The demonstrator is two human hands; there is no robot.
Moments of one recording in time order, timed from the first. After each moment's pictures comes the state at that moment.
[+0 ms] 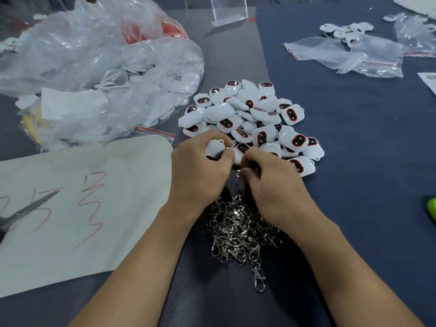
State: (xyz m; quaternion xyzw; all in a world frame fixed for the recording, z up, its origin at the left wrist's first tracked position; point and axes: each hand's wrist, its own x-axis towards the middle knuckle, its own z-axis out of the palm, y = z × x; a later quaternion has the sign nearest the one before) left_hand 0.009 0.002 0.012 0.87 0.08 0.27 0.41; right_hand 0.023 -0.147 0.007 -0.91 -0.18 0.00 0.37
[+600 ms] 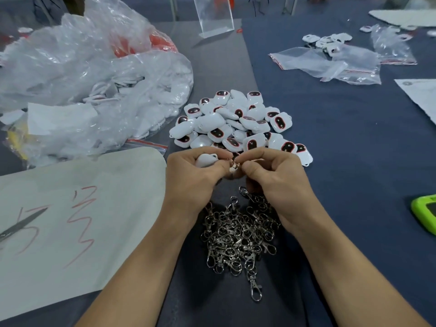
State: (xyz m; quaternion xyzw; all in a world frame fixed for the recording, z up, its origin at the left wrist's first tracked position) left_hand 0.009 0.001 0.011 0.74 0.09 0.17 0.64; right_hand 0.028 -0.152 0.019 -0.71 -0.07 0.08 0.69
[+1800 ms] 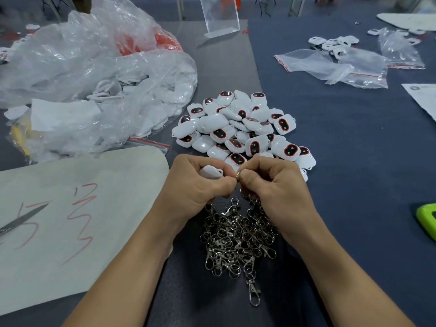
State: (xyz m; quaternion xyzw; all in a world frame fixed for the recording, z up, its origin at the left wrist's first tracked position) left_hand -0.002 0.011 0.023 0.75 0.03 0.02 0.67; right_hand 0.020 -0.154 0.014 -0.75 -0.13 0.06 0.65
